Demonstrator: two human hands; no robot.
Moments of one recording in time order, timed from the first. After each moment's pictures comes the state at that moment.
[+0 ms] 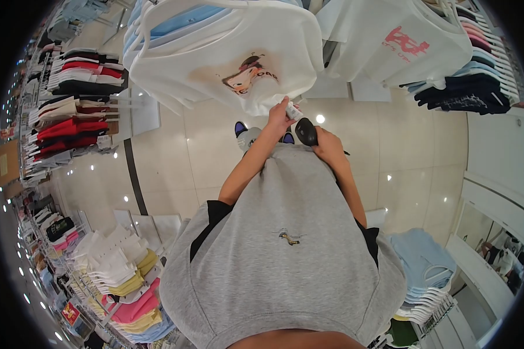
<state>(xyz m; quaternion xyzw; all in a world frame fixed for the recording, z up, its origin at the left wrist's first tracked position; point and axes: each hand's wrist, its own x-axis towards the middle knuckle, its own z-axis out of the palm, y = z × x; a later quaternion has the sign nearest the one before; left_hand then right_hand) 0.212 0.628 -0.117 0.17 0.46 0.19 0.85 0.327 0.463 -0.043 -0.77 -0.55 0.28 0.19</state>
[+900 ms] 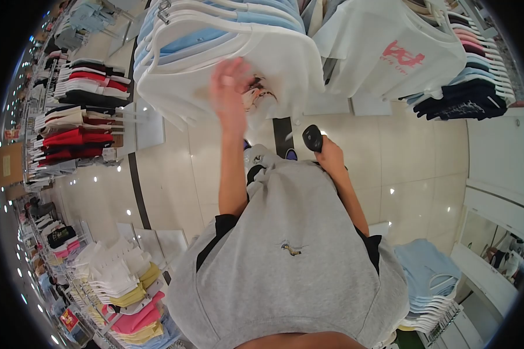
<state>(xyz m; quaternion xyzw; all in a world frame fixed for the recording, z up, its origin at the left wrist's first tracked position) 0.172 0.694 0.106 0.44 0.26 0.56 0.65 0.330 0.473 -0.072 -0.82 -0.48 0.22 0.23</state>
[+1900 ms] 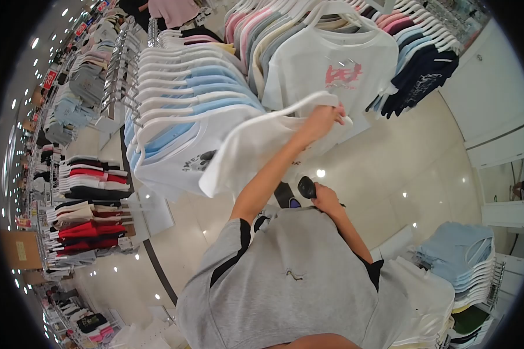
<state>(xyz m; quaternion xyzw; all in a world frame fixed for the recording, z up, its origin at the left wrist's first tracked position) 0.426 0.635 0.078 0.71 0.00 0.18 0.68 0.331 0.436 -0.085 -0.85 -0.42 0.23 0.24</state>
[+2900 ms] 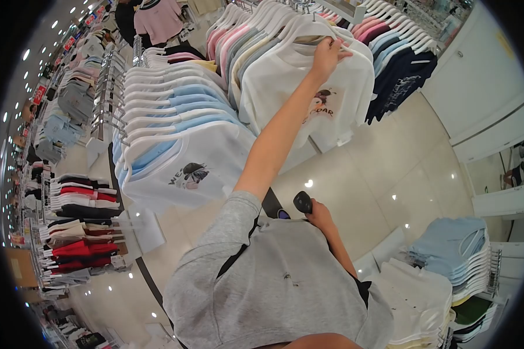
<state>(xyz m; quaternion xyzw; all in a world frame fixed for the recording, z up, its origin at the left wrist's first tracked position) 0.602 0.654 0.174 0.56 -0.04 0.26 0.79 0.322 0.394 -0.092 -0.86 -0.31 0.25 0.31</state>
